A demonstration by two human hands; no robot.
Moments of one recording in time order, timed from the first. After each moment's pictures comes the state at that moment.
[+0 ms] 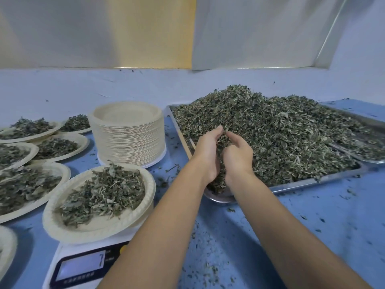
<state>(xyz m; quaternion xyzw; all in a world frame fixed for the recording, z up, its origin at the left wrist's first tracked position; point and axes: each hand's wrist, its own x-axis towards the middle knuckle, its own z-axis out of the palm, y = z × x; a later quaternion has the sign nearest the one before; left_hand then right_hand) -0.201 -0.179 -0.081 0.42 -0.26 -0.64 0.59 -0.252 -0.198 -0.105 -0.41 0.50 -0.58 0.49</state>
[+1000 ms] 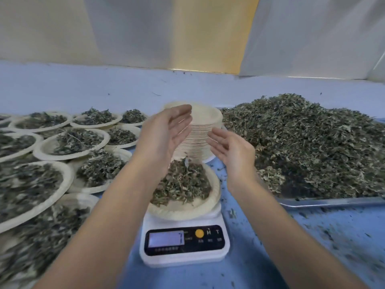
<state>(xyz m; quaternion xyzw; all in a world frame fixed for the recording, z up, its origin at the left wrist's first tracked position) -0.039 -0.061 -0.044 0.42 -0.32 -0.40 0.75 -0.149 -0.132 -0.088 -0.45 0.31 -0.56 0.62</state>
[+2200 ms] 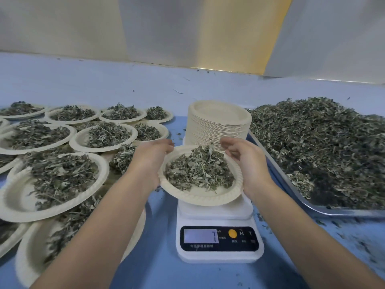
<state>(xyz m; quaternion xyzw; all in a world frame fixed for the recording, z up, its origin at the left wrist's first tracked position) 0.035 -0.036 -0.090 0.62 -0.18 -0.36 0.68 -0.123 -0.124 -0.101 -0.56 0.38 -0.48 0.56</state>
